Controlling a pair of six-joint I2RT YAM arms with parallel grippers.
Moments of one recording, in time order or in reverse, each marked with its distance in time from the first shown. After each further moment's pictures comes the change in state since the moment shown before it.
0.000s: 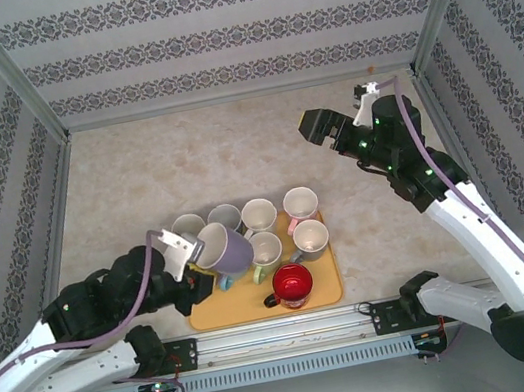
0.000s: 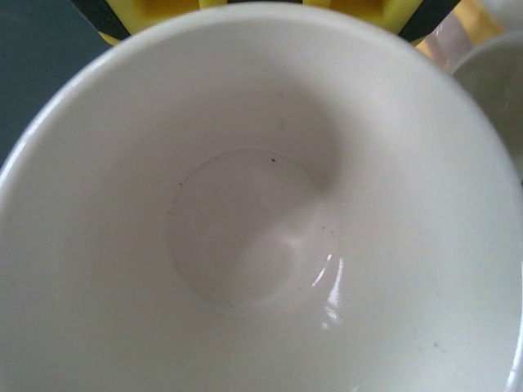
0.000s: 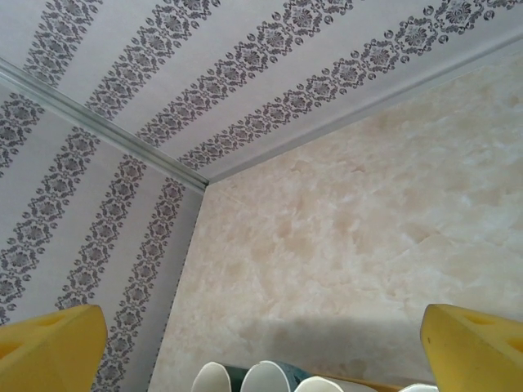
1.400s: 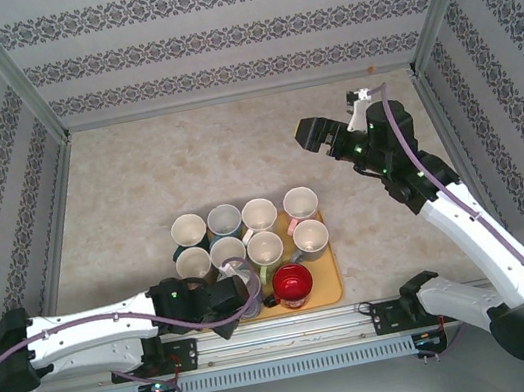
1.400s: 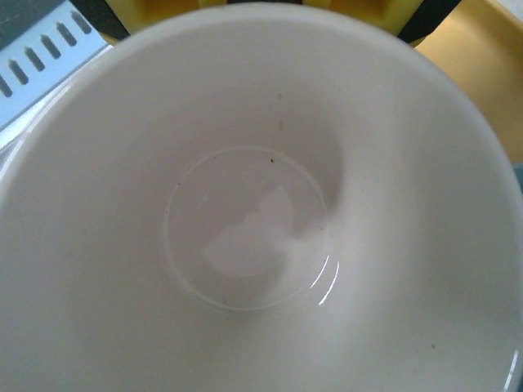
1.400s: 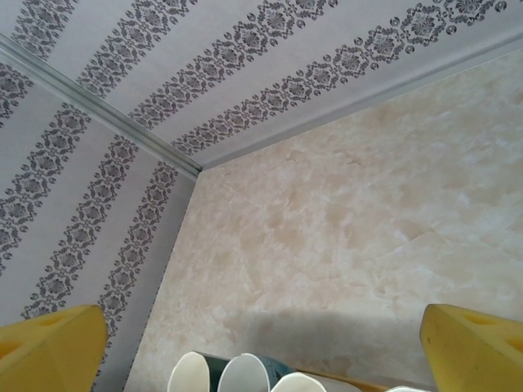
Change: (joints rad) left arm -0.233 0.378 -0.256 0.134 -0.108 -0.213; right arm 0.001 0.005 -0.071 0.070 -0.026 -0.052
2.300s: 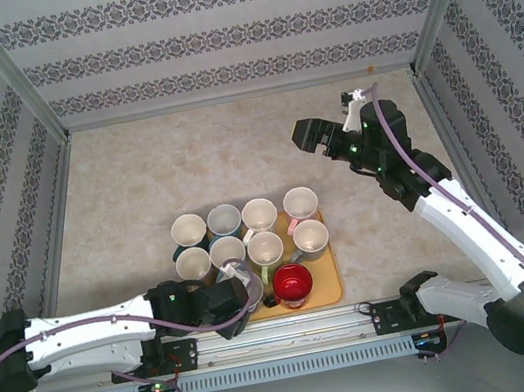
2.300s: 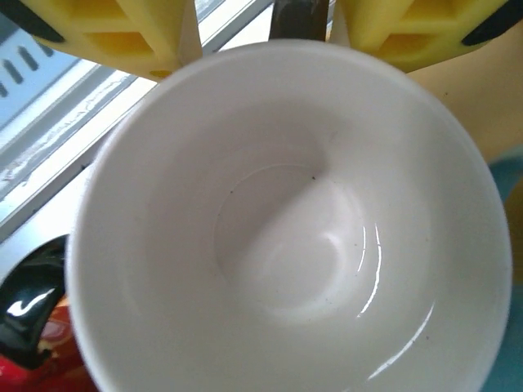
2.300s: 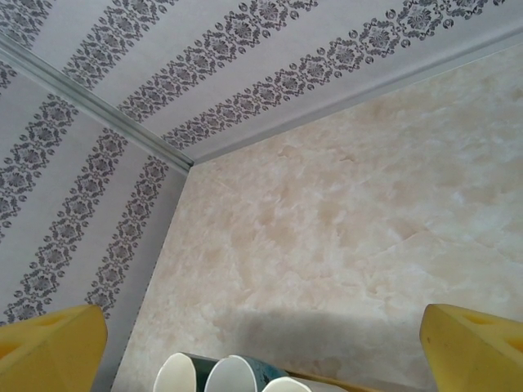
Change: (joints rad) left arm -0.013 -0.027 -0.025 0.056 -0.005 0.003; right arm 0.000 0.038 -0.011 0.021 0.000 -0.019
